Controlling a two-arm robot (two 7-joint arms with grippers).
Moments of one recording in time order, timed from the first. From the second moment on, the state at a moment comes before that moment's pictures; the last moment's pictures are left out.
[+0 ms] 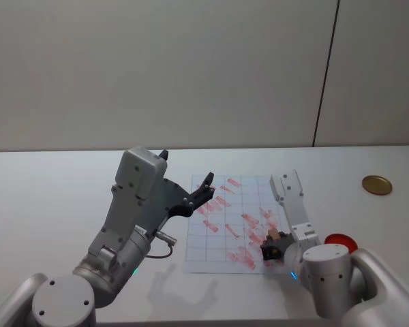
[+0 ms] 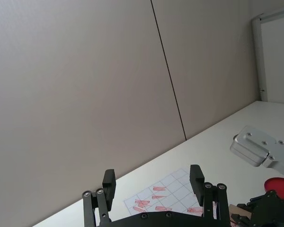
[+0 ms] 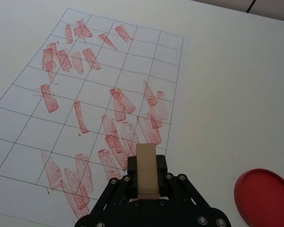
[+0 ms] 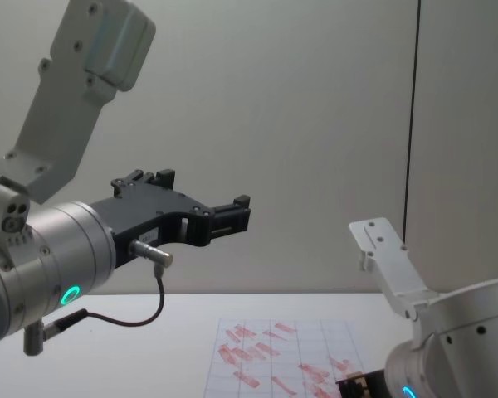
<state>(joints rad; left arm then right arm) -0.24 0.38 0.45 -1.63 -0.20 0.01 -0.01 0.48 -0.07 -0.33 -0.99 0.02 0.50 -0.09</state>
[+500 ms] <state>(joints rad) -0.24 0.38 0.45 -1.63 -0.20 0.01 -0.01 0.51 -0.09 -0.32 -0.91 0.02 0.49 -0.09</state>
